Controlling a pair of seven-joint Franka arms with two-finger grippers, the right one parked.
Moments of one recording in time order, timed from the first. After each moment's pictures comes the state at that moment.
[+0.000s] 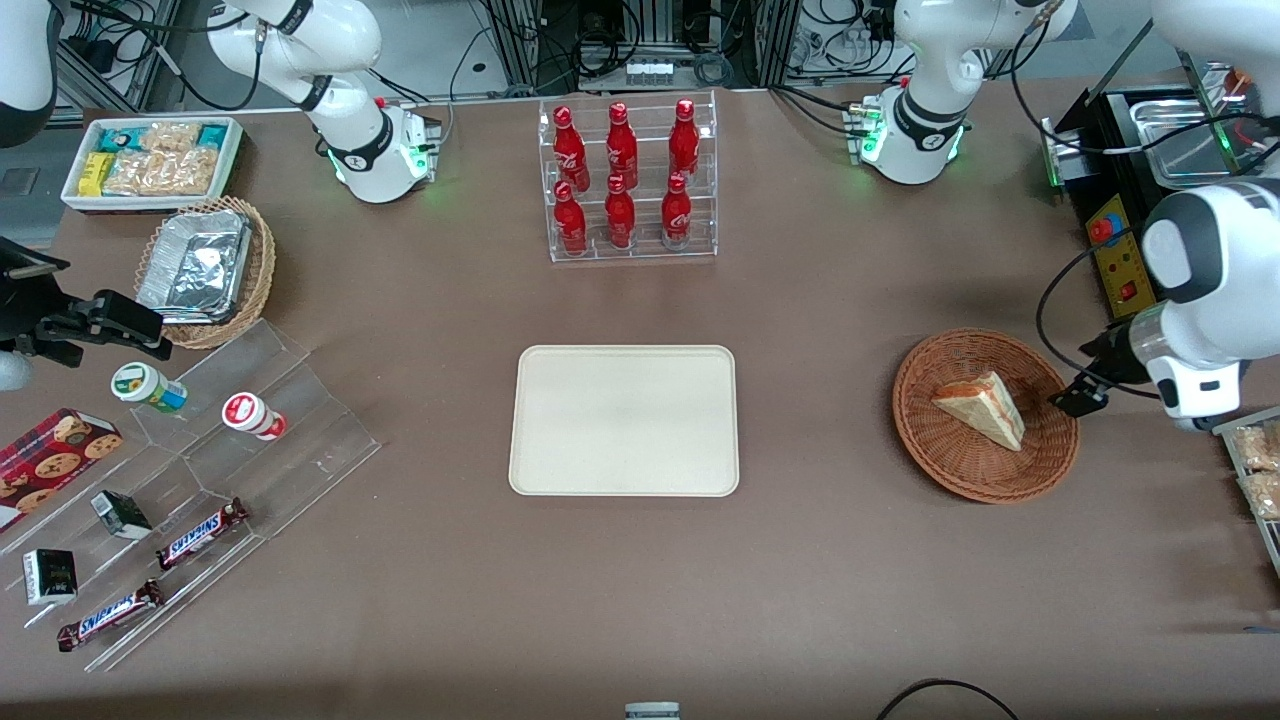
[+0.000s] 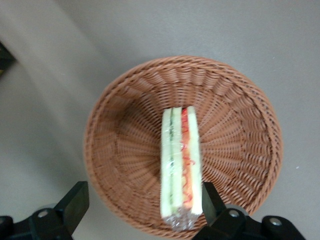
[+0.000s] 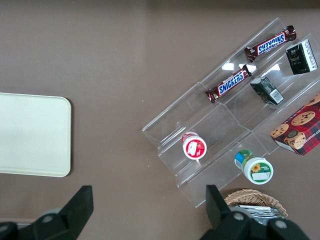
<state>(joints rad) -0.03 0.18 0.18 -2.05 -0.08 2.13 -0.74</state>
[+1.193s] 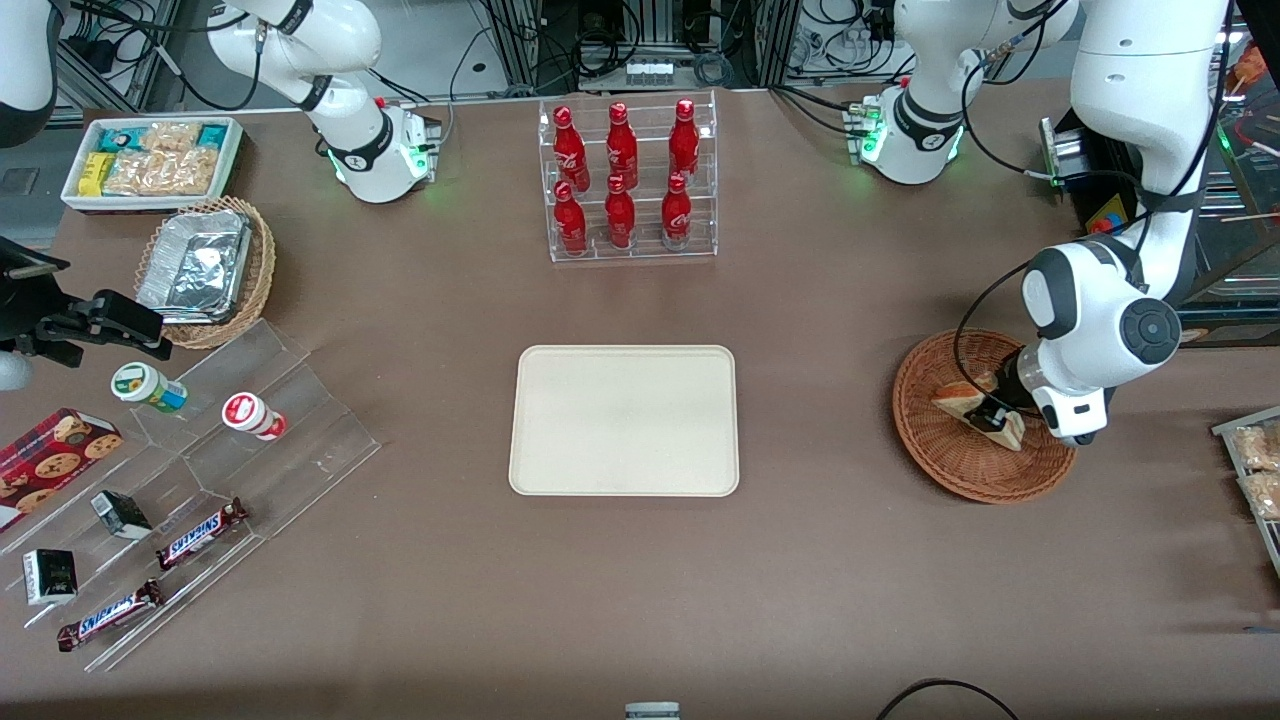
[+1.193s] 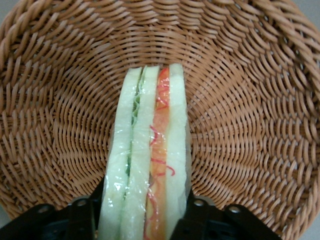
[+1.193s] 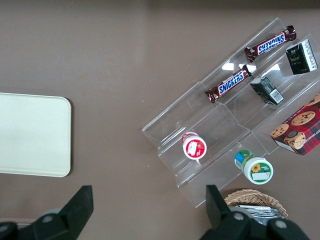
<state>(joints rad) -0.14 0.33 0.17 -2.17 -0.17 2.39 -0.80</state>
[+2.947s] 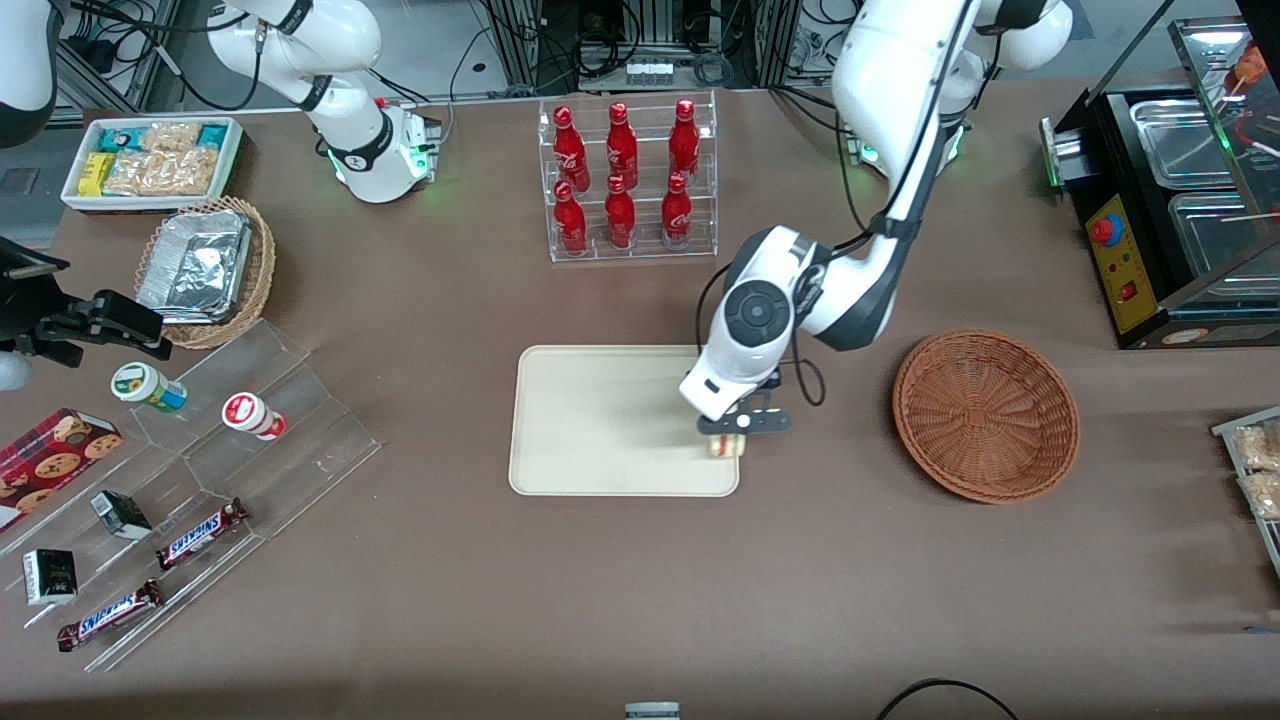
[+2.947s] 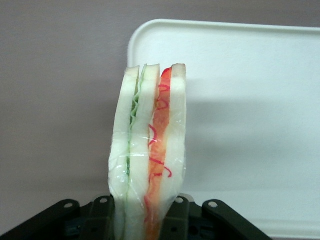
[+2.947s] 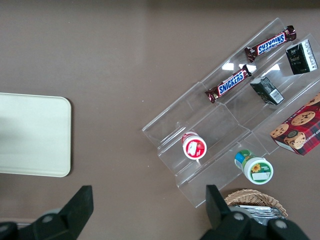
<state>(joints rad) -0.75 0.60 0.12 -1.66 -0.16 2.19 -0.57</state>
